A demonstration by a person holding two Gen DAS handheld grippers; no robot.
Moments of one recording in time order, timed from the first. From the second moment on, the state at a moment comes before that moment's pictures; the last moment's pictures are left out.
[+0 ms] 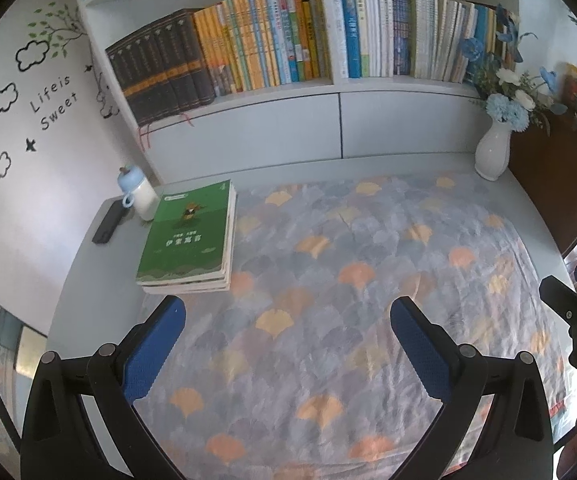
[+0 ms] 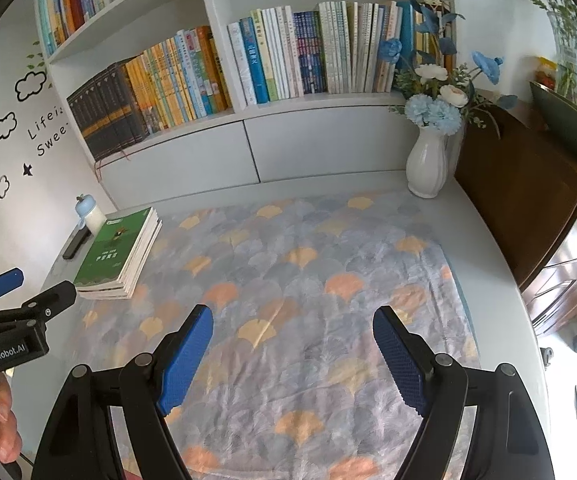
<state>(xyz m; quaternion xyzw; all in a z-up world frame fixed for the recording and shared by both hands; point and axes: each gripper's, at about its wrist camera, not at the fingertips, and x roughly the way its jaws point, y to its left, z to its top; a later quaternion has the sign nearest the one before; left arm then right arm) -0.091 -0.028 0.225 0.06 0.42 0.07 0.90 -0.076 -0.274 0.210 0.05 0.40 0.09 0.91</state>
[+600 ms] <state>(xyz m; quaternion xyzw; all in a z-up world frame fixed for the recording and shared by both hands) -0.124 0.011 0.214 0.04 0.42 0.11 0.90 -0.092 -0.233 0.202 0.03 0.41 0.13 0.90</state>
